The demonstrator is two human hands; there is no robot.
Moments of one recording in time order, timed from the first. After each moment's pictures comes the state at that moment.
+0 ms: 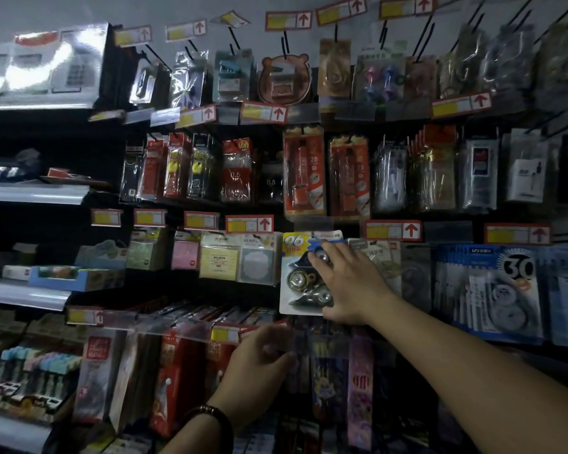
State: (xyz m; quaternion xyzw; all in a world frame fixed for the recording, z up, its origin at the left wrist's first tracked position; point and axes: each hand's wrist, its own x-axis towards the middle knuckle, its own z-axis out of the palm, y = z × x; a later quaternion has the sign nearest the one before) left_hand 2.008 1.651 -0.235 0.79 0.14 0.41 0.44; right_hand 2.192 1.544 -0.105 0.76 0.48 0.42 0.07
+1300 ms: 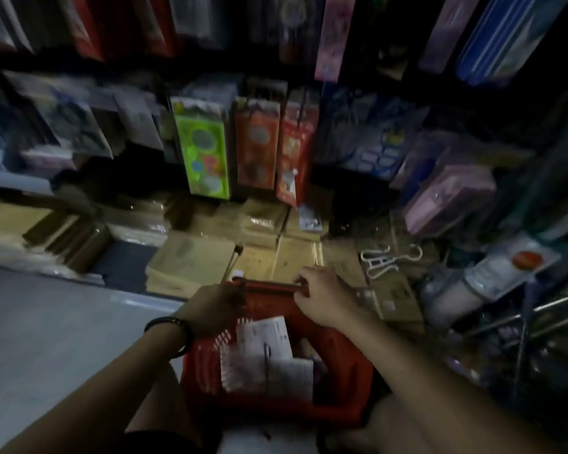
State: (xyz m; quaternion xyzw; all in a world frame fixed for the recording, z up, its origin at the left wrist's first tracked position) left_hand 1.927 1.532 -0.678 0.90 0.29 -0.08 0.30; right_hand 2.120 1.364 -0.680 0.86 0.44 -0.17 -0.16
